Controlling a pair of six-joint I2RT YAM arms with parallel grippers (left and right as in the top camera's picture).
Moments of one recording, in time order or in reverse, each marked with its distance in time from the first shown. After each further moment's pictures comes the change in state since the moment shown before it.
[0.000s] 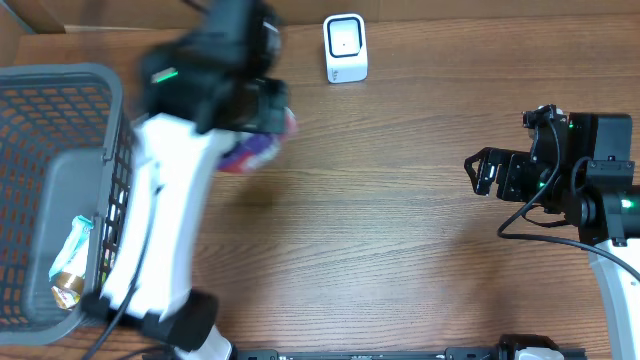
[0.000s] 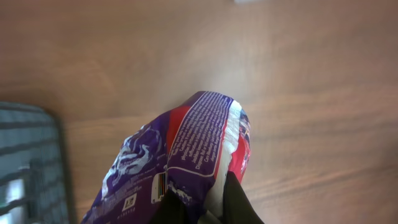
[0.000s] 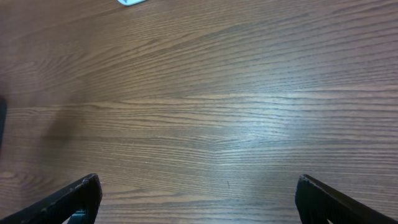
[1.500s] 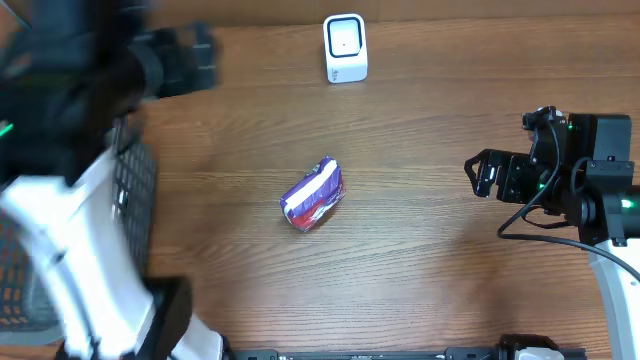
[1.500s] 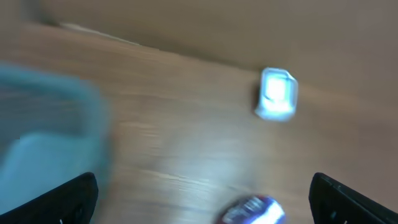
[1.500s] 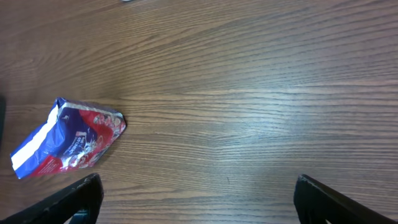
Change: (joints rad) left arm 0.407 -0.035 0.509 -0.094 0.132 0.013; right arm 0.000 0.000 0.000 -0.016 0.000 0.002
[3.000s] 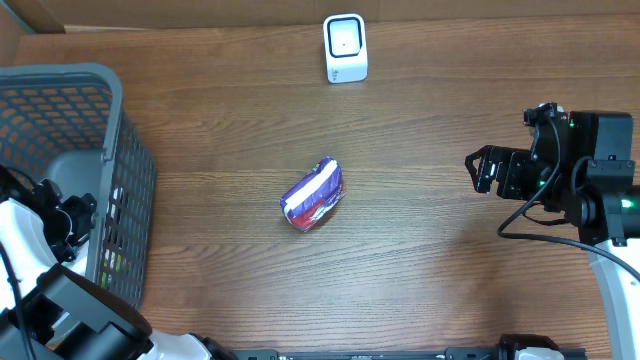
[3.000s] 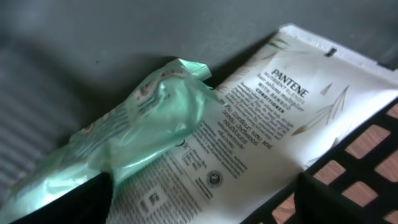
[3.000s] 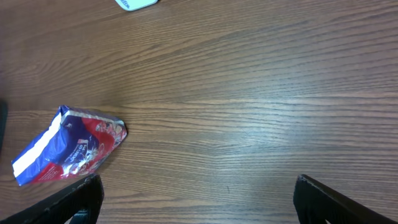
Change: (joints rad) left arm 0.784 -0.058 -1.437 0.691 0.024 0.303; right arm 0.000 0.000 0.000 0.035 0.000 -0.002
